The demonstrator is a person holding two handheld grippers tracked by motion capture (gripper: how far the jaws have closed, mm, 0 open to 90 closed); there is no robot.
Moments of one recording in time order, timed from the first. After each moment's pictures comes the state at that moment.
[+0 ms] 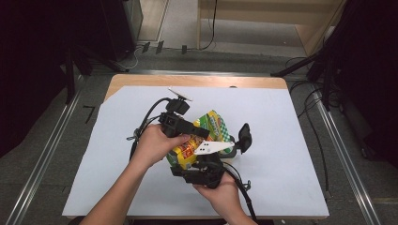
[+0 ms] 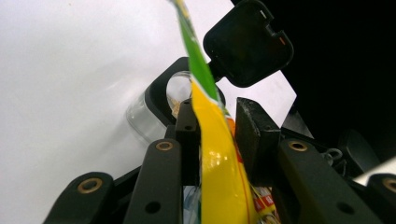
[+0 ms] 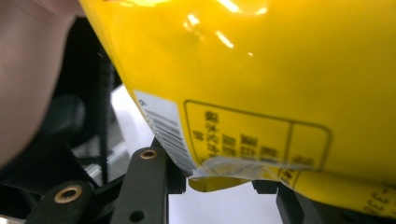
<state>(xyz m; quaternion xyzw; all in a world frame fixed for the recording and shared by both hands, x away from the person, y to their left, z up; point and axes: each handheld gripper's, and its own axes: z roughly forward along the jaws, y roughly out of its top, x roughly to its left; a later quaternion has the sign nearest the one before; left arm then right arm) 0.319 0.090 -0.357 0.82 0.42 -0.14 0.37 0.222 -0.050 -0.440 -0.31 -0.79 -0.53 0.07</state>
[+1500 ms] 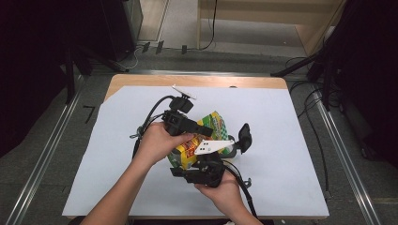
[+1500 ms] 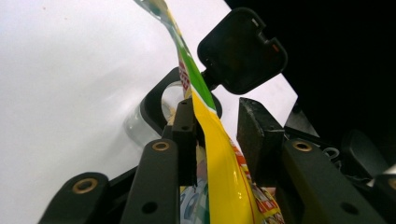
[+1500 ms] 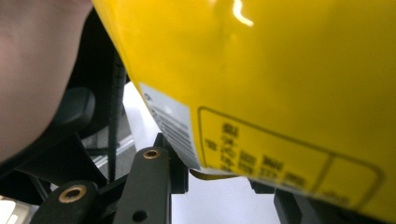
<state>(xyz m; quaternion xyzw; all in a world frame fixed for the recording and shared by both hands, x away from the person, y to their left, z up) 0.321 0.083 -0.353 0.82 0.41 -0.13 0.38 0.225 -0.052 -0.439 -0.28 -0.80 -0.53 0.08</state>
